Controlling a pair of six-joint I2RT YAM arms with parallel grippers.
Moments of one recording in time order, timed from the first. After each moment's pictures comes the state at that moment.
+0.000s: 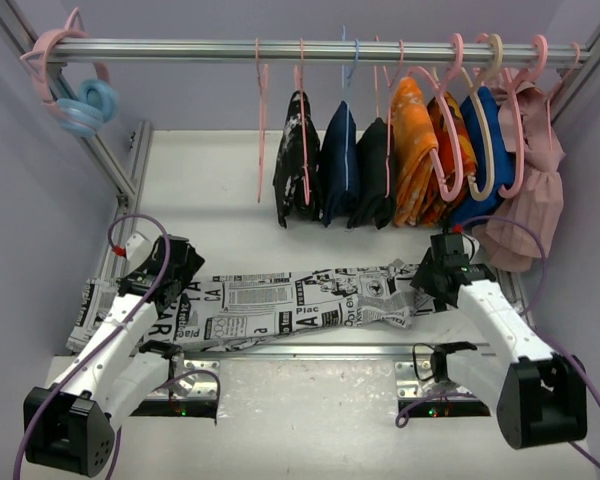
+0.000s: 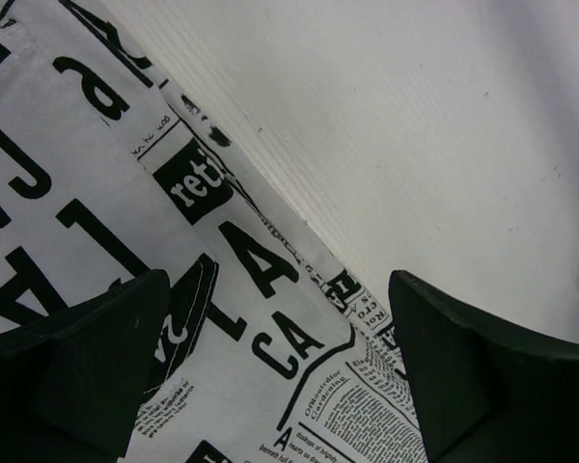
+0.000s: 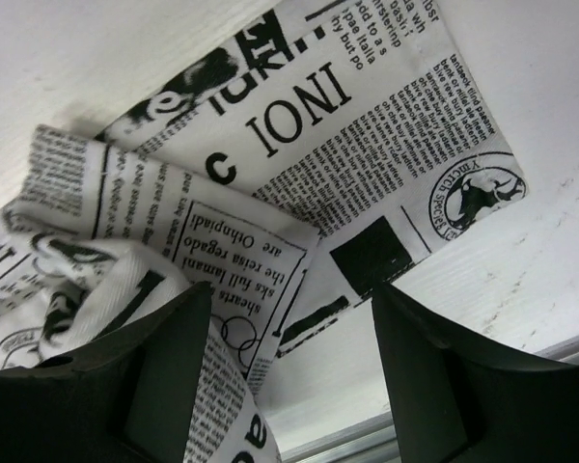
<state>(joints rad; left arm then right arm) -0.16 0.83 0.52 -0.66 -0.47 -1.05 0.09 1.05 0.49 -0.57 0.28 0.56</state>
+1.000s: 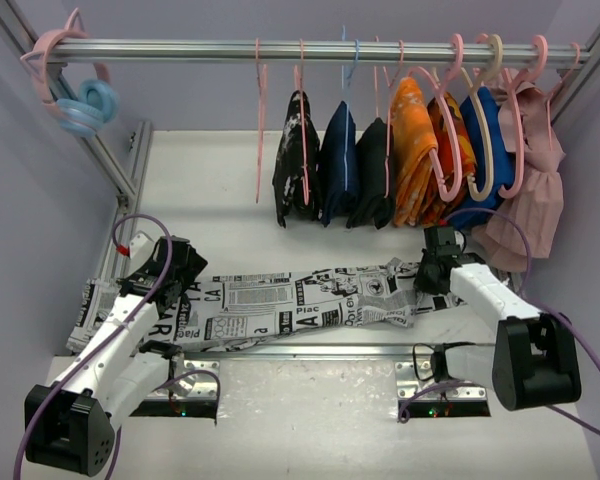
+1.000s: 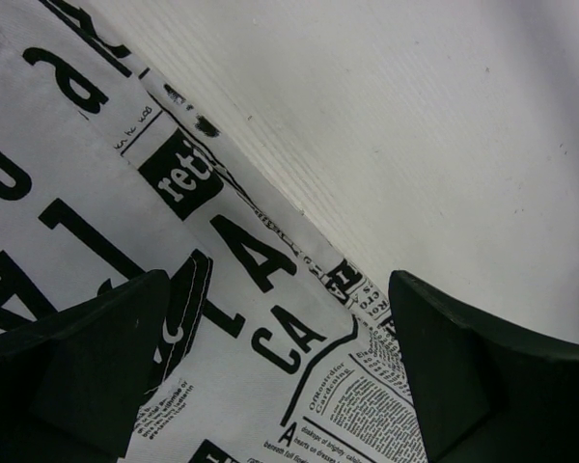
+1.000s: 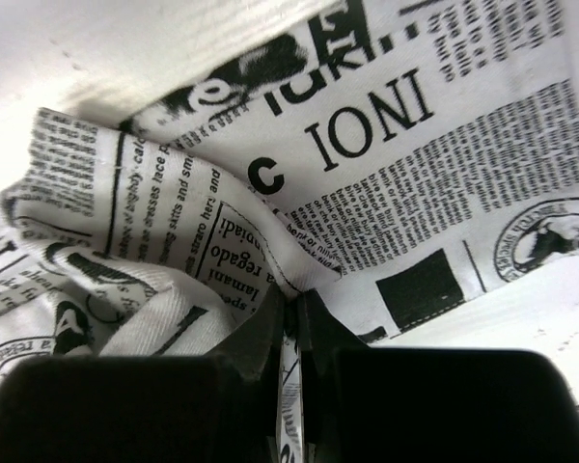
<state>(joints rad) -0.16 0.84 0.50 -0.62 -0.43 -1.01 0.09 1.23 0.51 -0.46 0.17 0.45</state>
